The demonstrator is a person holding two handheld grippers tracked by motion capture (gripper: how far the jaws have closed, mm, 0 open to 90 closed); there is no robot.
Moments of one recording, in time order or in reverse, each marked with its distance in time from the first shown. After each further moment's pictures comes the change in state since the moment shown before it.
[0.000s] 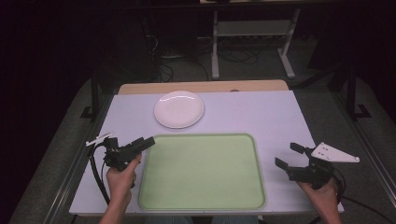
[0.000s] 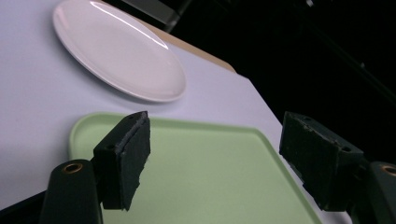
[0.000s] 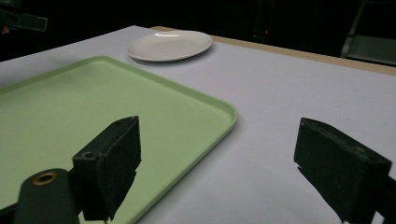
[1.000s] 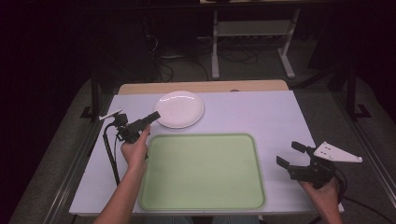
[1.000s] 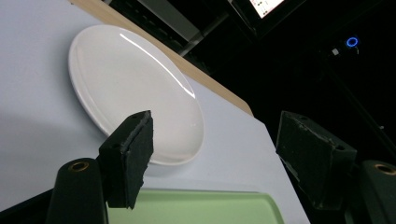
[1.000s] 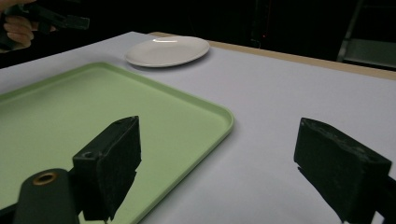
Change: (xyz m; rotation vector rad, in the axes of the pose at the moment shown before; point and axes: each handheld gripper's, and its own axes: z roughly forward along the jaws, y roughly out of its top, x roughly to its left) left arm 0.015 0.044 0.062 -0.054 0.064 -0.178; right arm -0.002 0.002 -0.003 -0.020 -0.007 0.011
